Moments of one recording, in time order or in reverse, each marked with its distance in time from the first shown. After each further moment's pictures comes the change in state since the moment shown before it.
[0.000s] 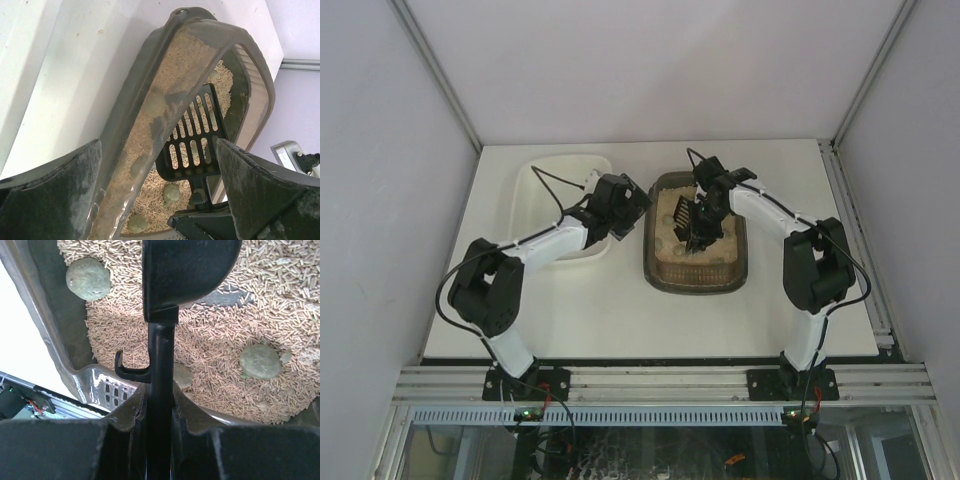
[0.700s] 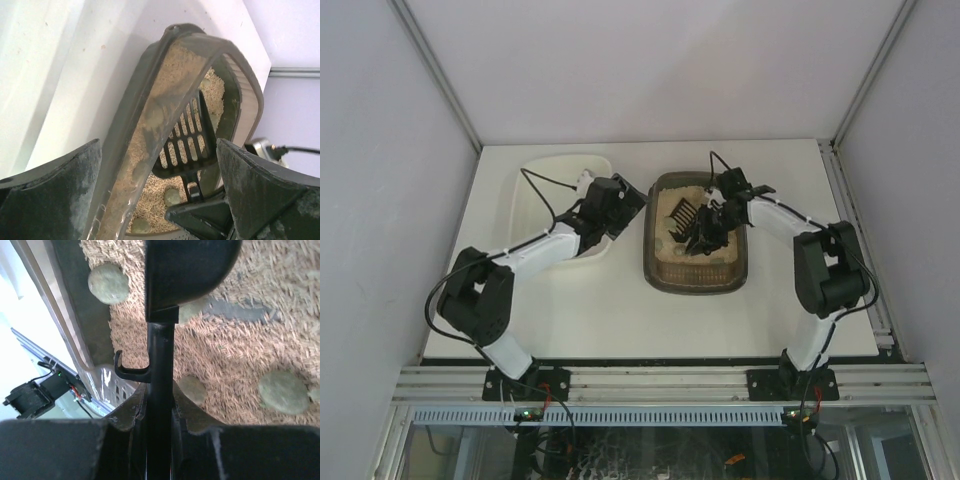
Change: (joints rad) left arm 0.009 -0.074 -0.087 0.075 -0.038 0.022; right arm -0.114 -0.029 -0.193 0.266 -0.270 0.039
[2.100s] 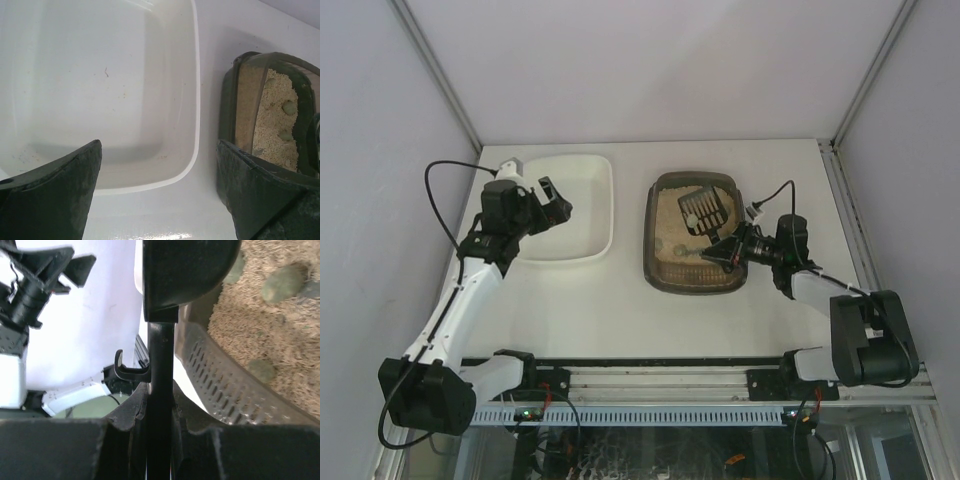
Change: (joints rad) left arm 0.428 -0.552 -0.137 -0.310 0.224 0.757; right arm -0.215 -0.508 -0.820 1.127 -0.459 0.467
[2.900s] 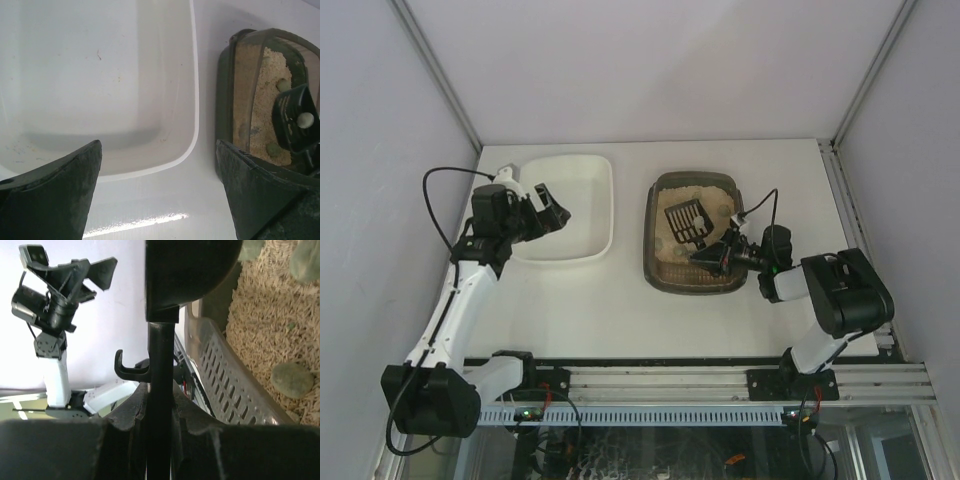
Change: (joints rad) left arm 0.062 -0.024 -0.026 -0.040 0.111 0.023; right arm 0.049 0.285 -0.066 0.530 -0.025 0.392
